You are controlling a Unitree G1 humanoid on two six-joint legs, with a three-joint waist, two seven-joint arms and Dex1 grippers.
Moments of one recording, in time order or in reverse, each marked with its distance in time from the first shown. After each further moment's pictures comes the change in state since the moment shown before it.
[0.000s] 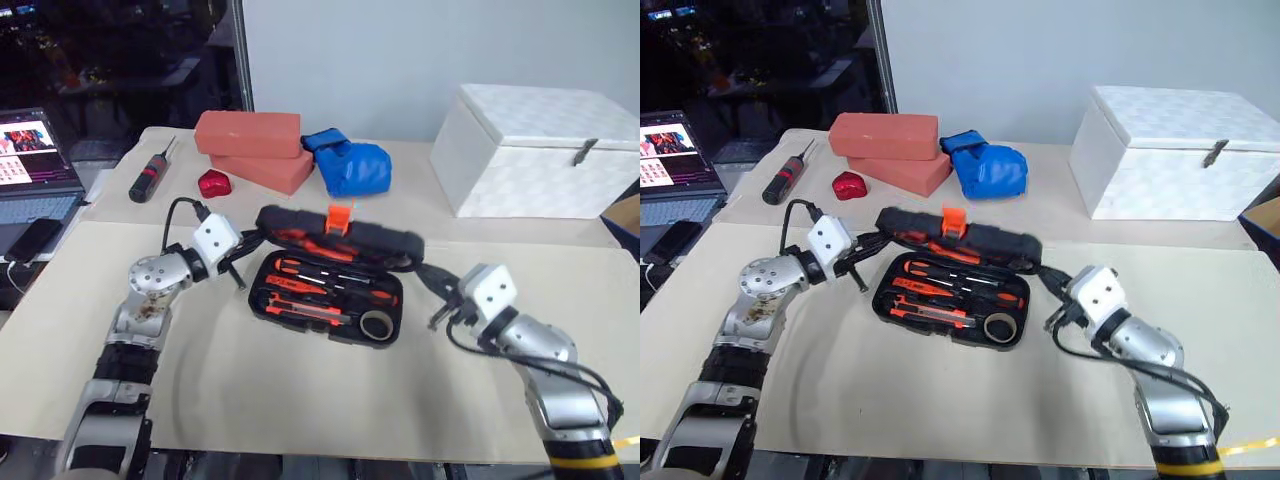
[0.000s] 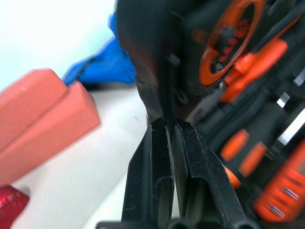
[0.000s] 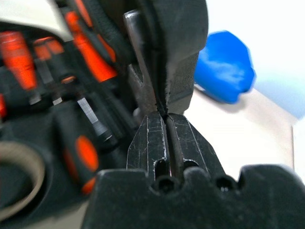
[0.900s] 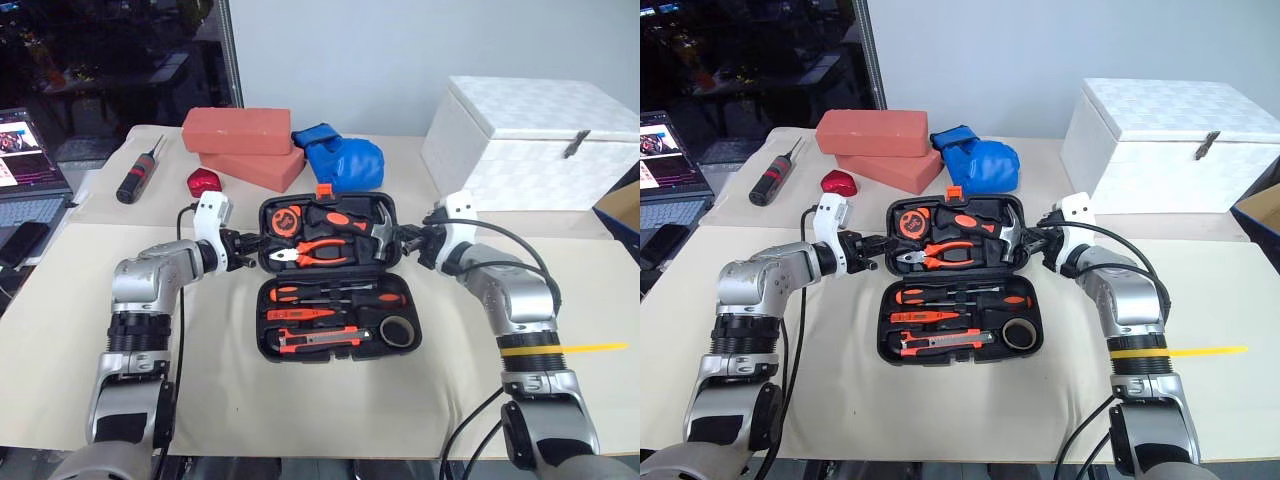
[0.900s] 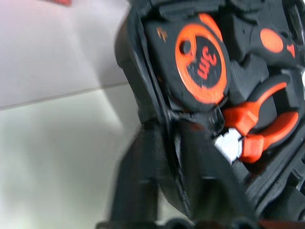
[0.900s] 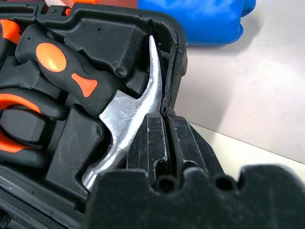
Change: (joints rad) left arm -0.204 -0.159 0.160 -0.011 -0.189 0.874 0.236; right arm -0.626 0.132 -0.001 0.465 0.198 0.630 -0.107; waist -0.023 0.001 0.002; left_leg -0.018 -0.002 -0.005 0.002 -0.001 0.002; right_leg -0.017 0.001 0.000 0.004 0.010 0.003
